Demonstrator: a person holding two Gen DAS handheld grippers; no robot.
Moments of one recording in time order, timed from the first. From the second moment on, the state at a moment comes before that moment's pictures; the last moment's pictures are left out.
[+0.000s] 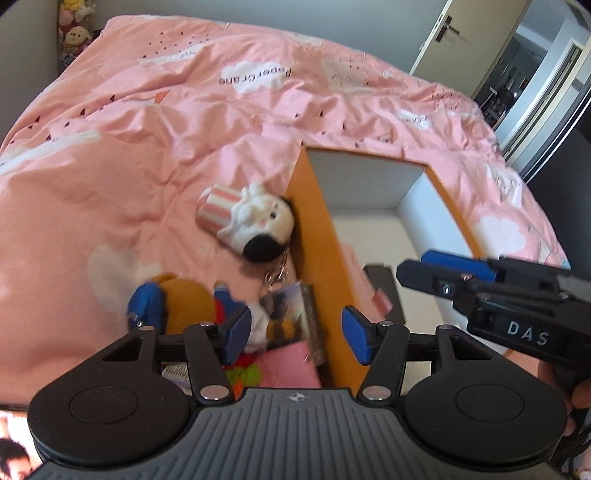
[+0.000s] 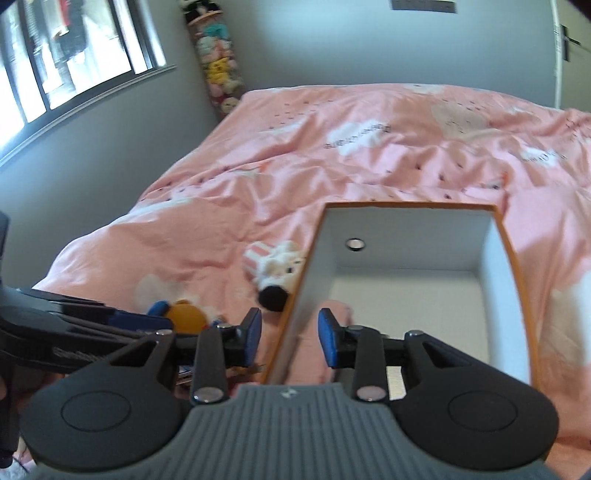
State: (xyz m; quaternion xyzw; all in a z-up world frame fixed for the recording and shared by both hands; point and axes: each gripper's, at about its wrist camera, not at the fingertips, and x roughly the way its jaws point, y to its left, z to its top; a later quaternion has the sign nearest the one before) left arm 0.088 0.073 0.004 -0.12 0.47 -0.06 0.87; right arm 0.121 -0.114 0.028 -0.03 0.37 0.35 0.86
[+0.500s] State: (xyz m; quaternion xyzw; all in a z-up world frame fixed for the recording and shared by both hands) left arm 0.047 0.053 -0.038 -0.11 0.51 -0.07 0.85; right arm 0.049 -0.124 0.009 -0.07 0.38 0.31 0.87
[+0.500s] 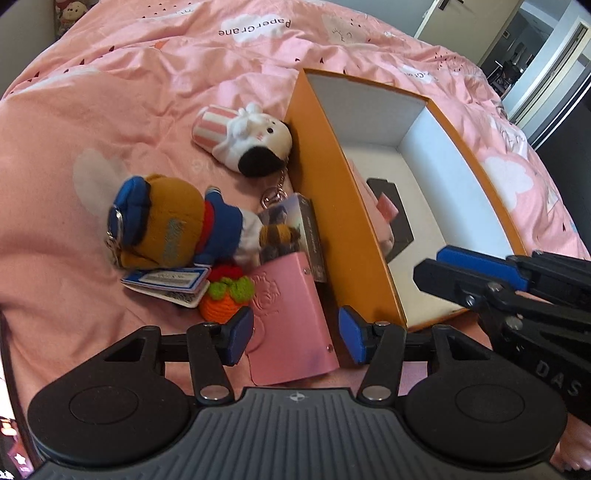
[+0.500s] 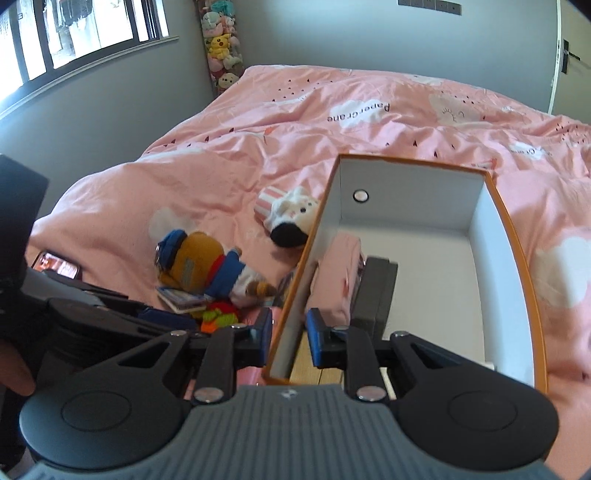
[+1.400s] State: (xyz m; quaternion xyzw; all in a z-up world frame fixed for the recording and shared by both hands) left arm 0.075 0.047 -0.081 -0.14 0.57 -0.09 0.80; right arm 0.076 -0.132 -0.010 -0.04 0.42 0.28 0.86
